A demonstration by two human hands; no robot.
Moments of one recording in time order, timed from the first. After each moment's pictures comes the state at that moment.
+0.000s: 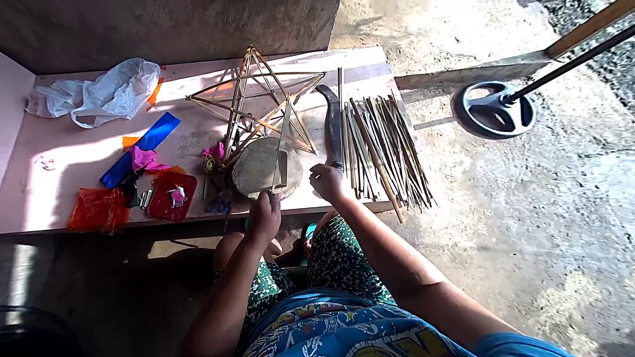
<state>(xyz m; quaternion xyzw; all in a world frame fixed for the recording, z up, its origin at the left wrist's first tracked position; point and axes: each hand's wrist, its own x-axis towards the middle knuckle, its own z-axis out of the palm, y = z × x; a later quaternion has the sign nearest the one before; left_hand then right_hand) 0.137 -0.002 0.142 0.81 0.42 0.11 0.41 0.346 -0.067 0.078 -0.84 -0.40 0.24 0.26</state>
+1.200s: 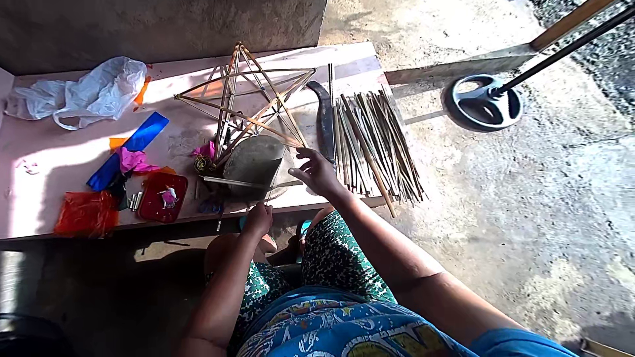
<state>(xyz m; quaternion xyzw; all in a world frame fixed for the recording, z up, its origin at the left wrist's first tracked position) 0.152 0.014 0.067 0.78 0.47 -0.19 0.37 0.348 -0.067 0.091 -0.73 -0.43 0.26 0.47</state>
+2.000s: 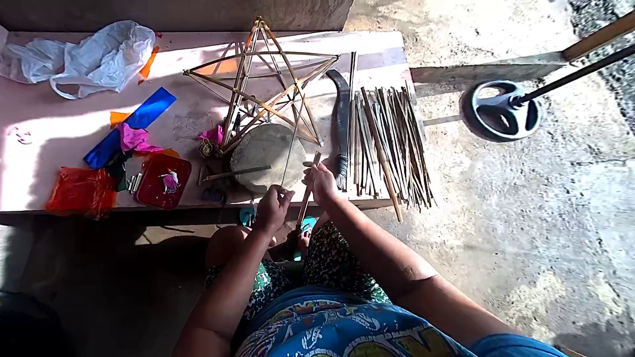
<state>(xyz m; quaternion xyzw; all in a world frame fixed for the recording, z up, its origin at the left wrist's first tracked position) 0.151 0.002 0.040 0.78 0.40 0.17 0.46 0.314 -0.041 0.043 -0.64 -0.03 0.43 0.64</state>
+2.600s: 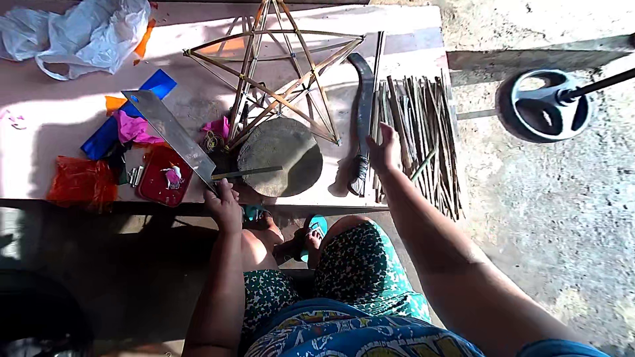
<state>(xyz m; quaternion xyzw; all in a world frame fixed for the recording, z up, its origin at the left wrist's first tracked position) 0.104 0.078 0.045 0.53 0.57 0.46 0.43 0.465 -0.034 0.017 -0.88 -0.24 0.19 0.36</state>
